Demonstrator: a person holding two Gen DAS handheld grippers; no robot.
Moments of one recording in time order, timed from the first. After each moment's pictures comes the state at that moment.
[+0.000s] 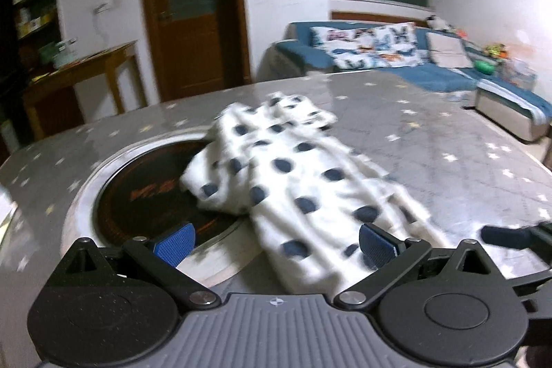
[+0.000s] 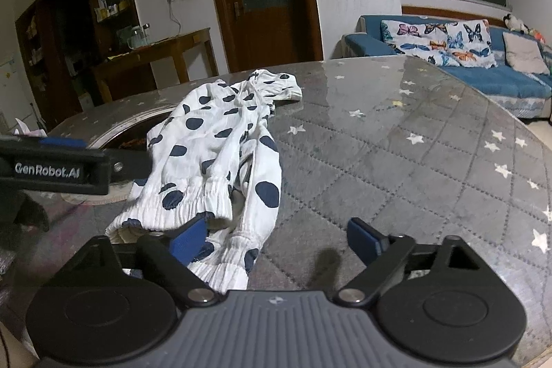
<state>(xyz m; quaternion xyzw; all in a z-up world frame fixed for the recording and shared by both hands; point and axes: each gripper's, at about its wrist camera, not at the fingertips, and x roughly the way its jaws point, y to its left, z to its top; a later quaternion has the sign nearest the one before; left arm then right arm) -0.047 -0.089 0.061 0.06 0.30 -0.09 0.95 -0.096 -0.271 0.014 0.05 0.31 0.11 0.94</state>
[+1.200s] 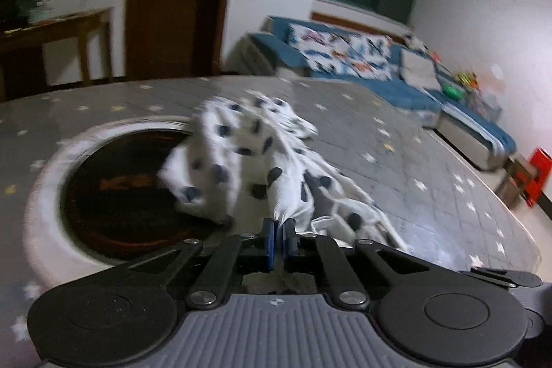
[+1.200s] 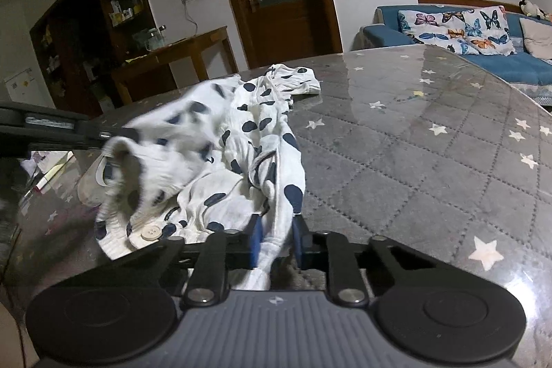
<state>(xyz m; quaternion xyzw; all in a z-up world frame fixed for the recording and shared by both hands) -0.035 -0.033 0.078 -0.04 0.32 -0.14 0.94 -0.090 -0.273 0.010 0.08 0.31 0.15 0.94</state>
